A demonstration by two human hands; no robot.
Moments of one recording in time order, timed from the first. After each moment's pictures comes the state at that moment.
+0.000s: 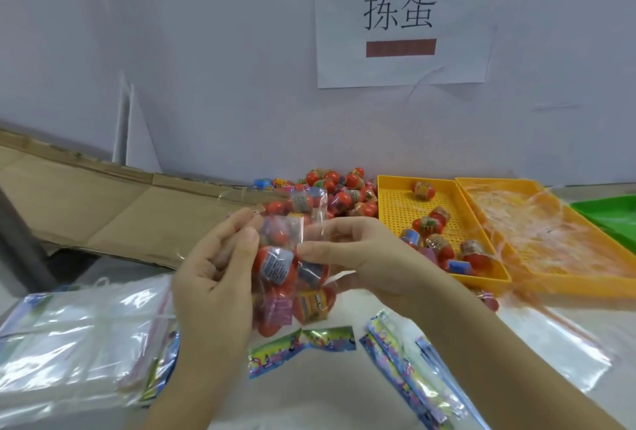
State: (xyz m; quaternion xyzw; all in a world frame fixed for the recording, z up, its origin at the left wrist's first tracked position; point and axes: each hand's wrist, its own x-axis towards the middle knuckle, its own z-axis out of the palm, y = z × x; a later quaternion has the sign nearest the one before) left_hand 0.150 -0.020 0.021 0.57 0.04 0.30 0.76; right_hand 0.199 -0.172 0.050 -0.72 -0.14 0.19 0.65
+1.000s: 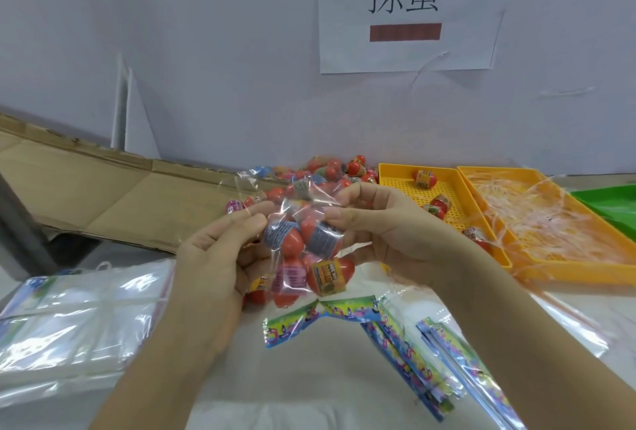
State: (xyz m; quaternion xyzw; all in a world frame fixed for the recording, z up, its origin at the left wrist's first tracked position) left_hand 0.159 -0.001 0.028 0.55 0.03 0.12 0.82; right_hand 0.207 -0.190 0.057 -0.63 -0.17 0.20 0.73
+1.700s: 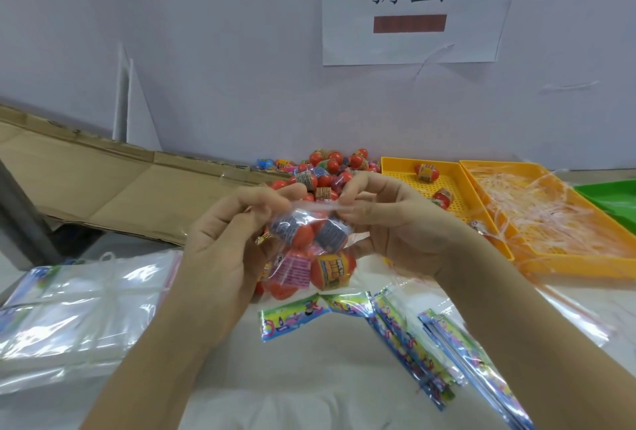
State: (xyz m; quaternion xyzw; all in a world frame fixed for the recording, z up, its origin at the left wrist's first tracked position) left_hand 0.147 -0.004 0.042 0.55 -0.14 0.11 0.81; right_hand 0.210 -0.195 0.052 -0.58 -0.26 0.23 0.74
